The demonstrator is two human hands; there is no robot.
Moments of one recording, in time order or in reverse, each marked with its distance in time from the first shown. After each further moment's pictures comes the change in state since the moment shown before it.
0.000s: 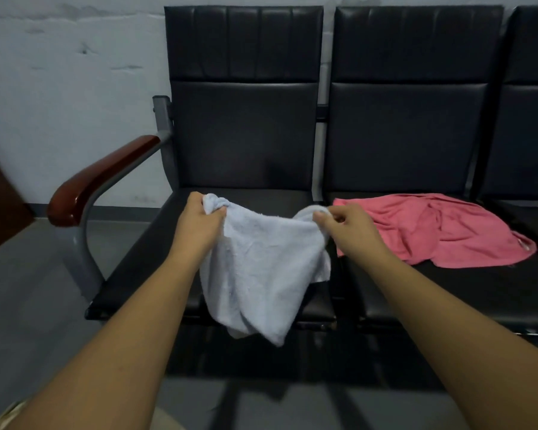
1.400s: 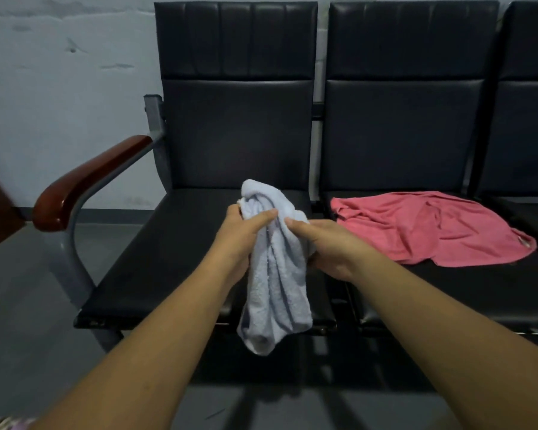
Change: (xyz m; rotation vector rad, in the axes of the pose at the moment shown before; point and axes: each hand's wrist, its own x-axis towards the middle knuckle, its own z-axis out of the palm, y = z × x) left_hand -0.026 0.016 0.052 -0.527 -0.355 -0.194; right_hand -0.008 -0.029 0.026 0.823 -0.411 0.567
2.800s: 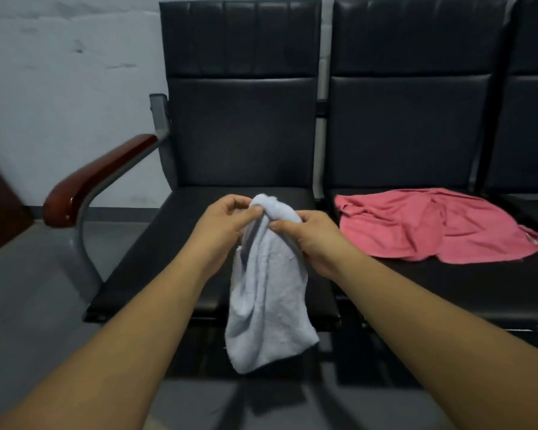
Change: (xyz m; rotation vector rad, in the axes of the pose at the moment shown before) left_hand -0.009 0.019 -0.032 0.289 -0.021 0.128; right_hand -0.008 -0.004 0.032 -0.139 0.095 -0.159
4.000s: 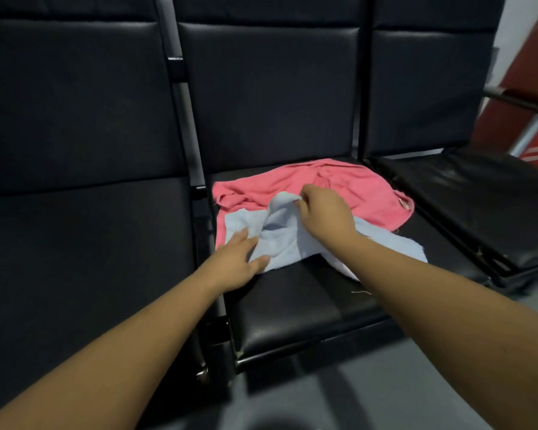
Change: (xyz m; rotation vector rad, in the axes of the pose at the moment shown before) left_hand 0.109 -0.100 0.258 0.930 -0.599 0.140; right_hand 0.062 0.062 -0.278 -1.207 0.587 -0.145
